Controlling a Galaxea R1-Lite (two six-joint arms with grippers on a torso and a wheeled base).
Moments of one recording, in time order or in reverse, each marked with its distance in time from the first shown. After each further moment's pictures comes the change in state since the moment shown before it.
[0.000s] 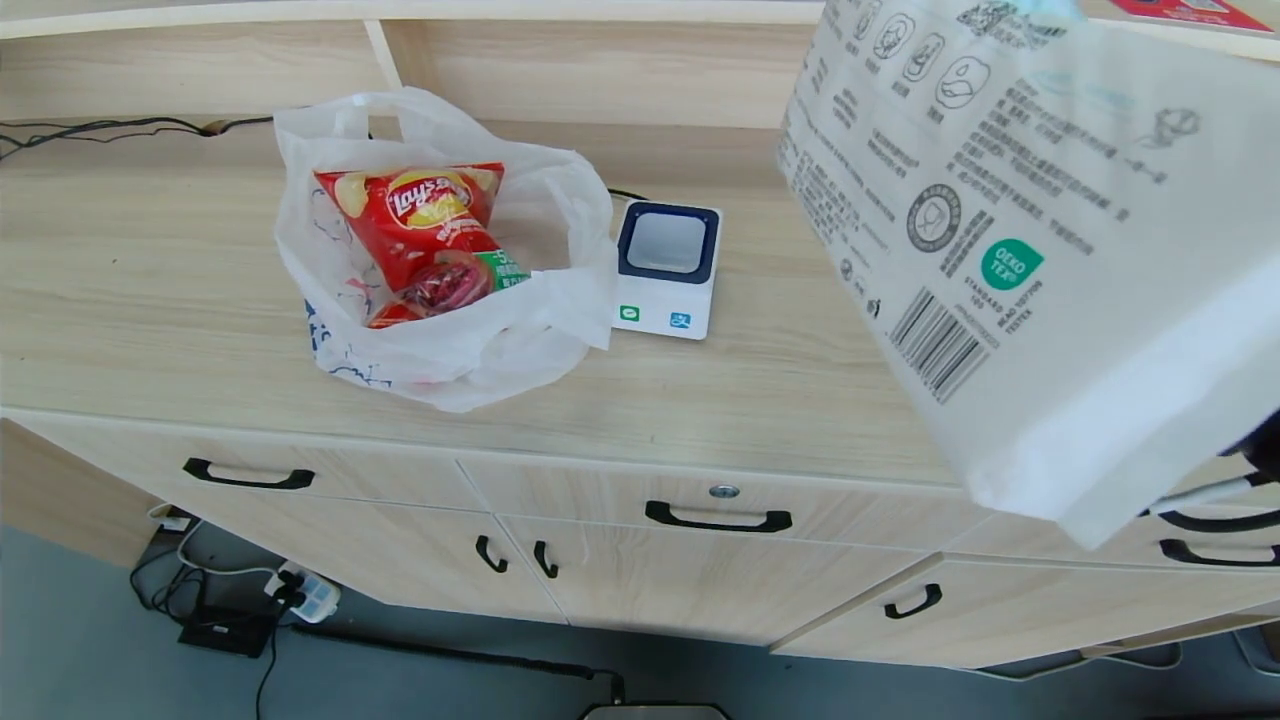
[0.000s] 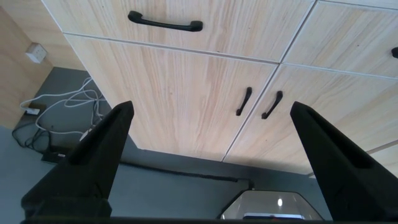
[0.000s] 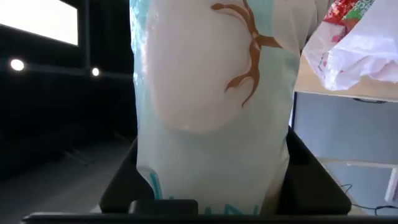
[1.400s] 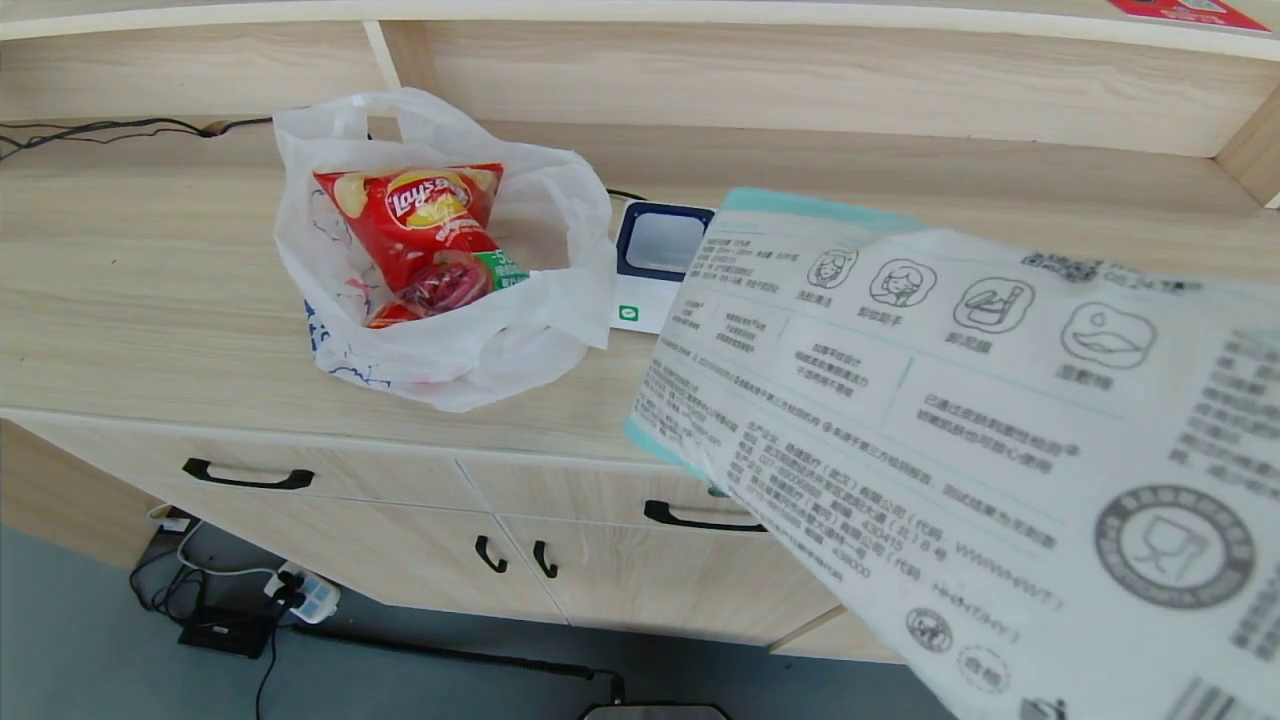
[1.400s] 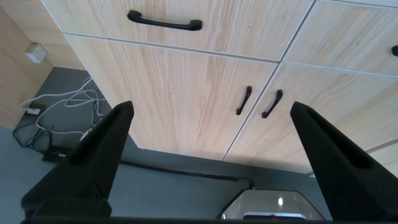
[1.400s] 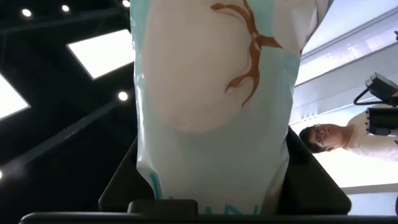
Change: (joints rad) left arm 0.000 0.000 0.000 0.003 0.000 0.003; right arm 0.233 0.034 0.306 -0.339 0.001 0.638
